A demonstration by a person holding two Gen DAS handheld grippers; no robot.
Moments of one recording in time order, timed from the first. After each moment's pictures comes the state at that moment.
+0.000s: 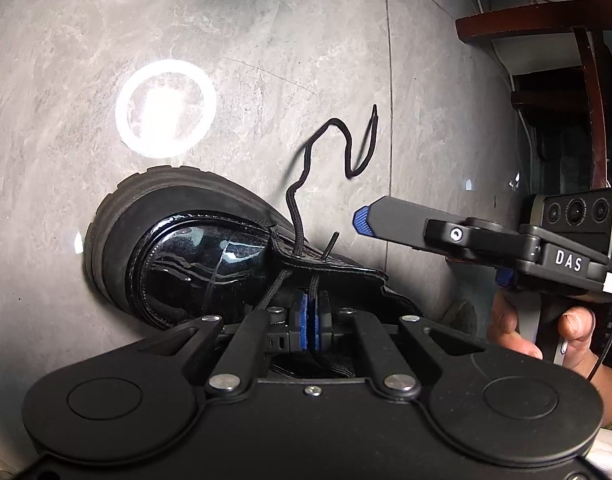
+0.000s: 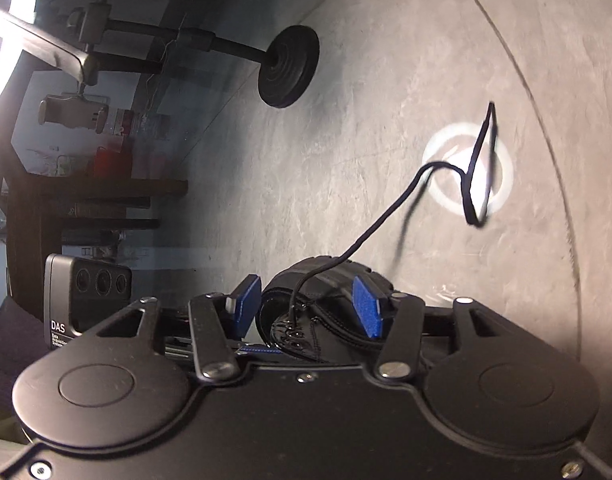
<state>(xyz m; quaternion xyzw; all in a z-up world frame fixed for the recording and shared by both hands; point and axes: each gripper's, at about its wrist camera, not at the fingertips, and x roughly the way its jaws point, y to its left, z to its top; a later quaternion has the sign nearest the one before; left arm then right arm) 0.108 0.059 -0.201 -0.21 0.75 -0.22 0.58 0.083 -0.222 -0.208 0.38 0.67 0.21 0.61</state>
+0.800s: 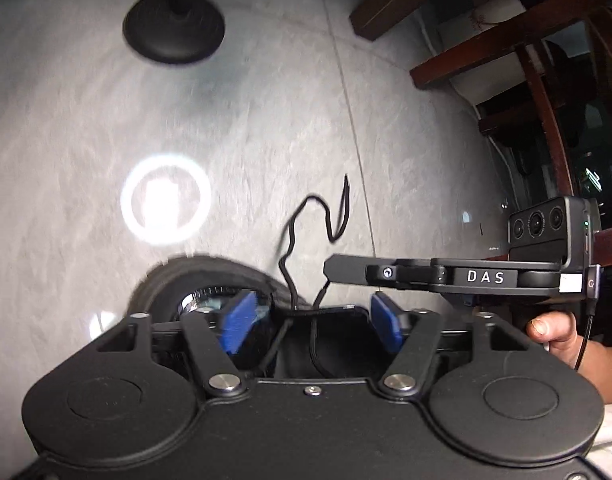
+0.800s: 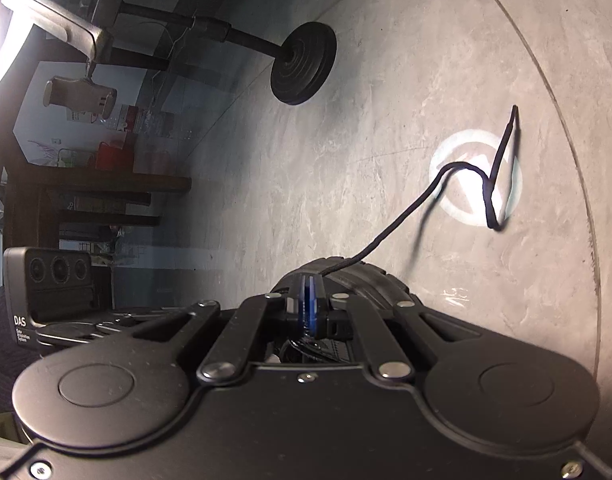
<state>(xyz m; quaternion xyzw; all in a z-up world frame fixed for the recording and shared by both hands) 0.110 0.075 -0.141 -0.15 0.64 -0.27 0.71 0.085 -0.219 -0.192 0.37 0.64 0.22 0.63</state>
